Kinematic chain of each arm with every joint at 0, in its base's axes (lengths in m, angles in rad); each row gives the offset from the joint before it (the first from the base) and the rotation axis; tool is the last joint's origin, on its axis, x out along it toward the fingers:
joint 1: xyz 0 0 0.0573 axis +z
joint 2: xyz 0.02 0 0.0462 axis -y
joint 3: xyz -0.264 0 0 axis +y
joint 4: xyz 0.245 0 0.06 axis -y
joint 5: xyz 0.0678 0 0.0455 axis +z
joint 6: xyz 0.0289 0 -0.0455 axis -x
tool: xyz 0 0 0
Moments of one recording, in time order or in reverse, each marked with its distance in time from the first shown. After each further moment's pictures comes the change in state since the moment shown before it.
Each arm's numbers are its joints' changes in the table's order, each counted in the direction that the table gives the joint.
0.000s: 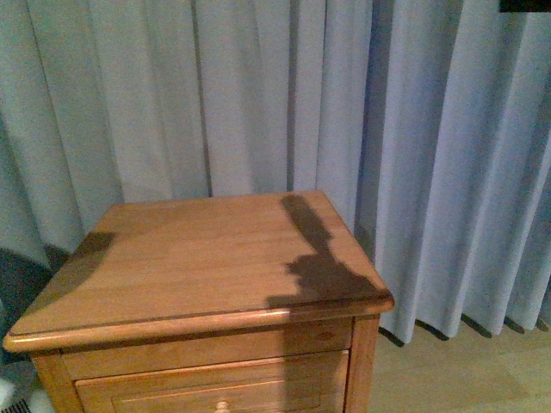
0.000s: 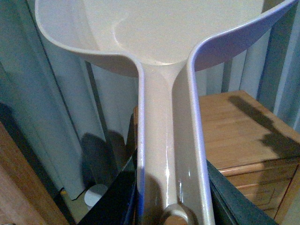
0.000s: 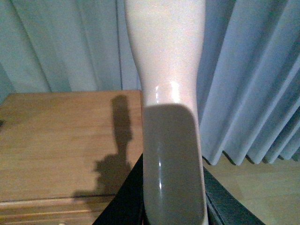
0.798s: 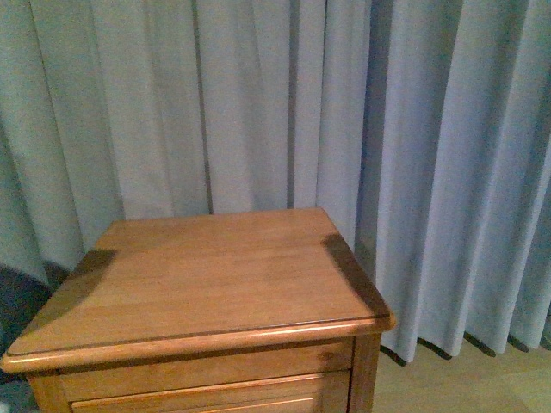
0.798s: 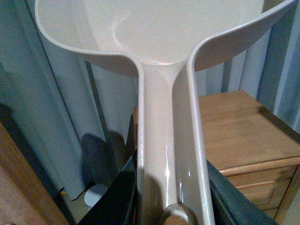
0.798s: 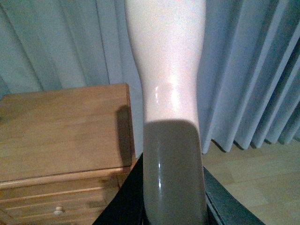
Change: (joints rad) left arm 0.000 0.000 0.000 0.000 0.000 0.000; right arm 0.007 0.348 0.238 -0.089 -0.048 -0.048
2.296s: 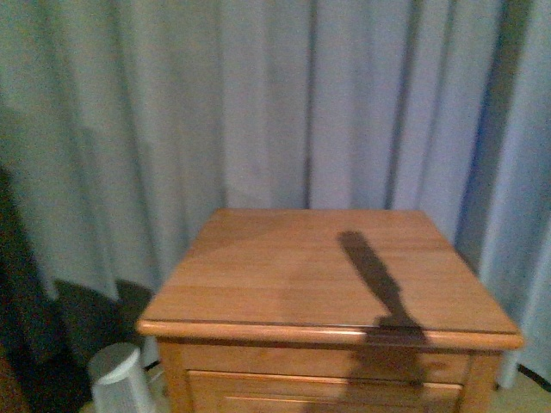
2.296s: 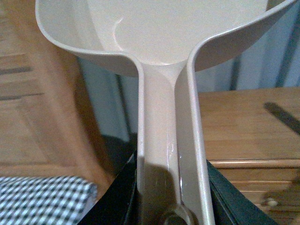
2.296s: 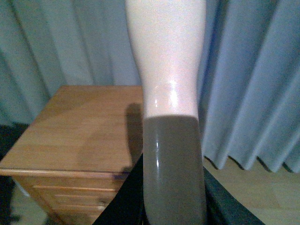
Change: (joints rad) left arm -0.002 -0.001 0.002 0.000 0.000 0.000; right arm 0.025 0.011 0.025 0.008 -0.021 -0.002
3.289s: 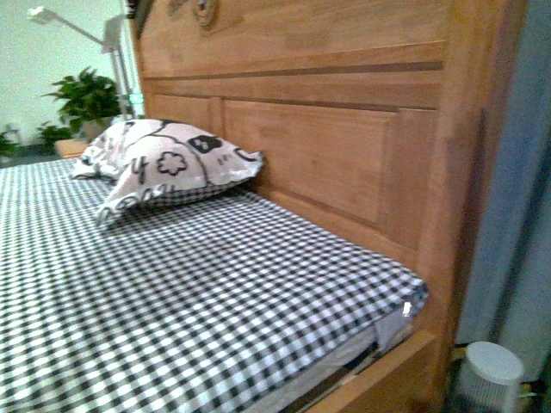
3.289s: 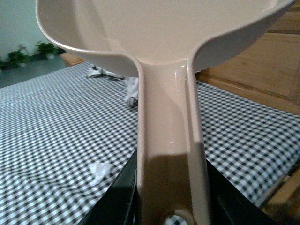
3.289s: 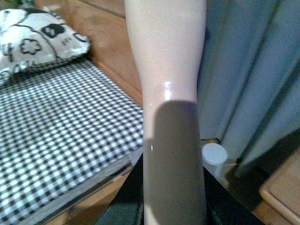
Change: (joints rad) left arm -0.002 0.003 0.004 -0.001 0.001 0.001; right arm 0.004 -0.004 0.009 -0.001 0.002 0.000
